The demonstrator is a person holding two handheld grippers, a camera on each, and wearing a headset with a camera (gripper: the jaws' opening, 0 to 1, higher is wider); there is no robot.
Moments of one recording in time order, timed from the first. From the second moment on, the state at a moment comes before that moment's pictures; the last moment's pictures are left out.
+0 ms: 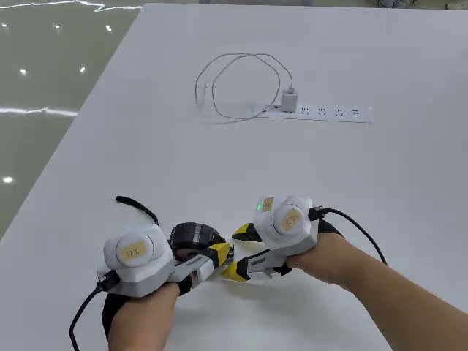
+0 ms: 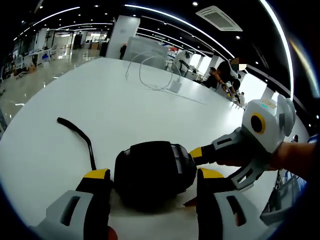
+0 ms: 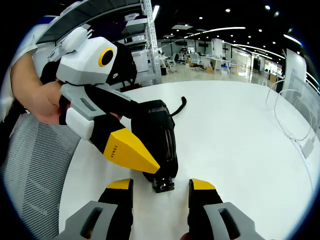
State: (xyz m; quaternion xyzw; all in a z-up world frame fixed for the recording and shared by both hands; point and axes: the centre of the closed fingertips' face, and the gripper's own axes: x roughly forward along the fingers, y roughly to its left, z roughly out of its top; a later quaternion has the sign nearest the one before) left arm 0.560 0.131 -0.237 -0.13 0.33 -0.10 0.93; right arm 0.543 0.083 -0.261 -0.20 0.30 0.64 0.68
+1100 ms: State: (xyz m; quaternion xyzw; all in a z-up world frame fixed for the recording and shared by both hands) left arm 0.544 0.137 -0.216 -0.08 0.30 -0.17 0.94; right arm 0.541 0.046 -0.227 -0.13 0.27 0.61 0.73
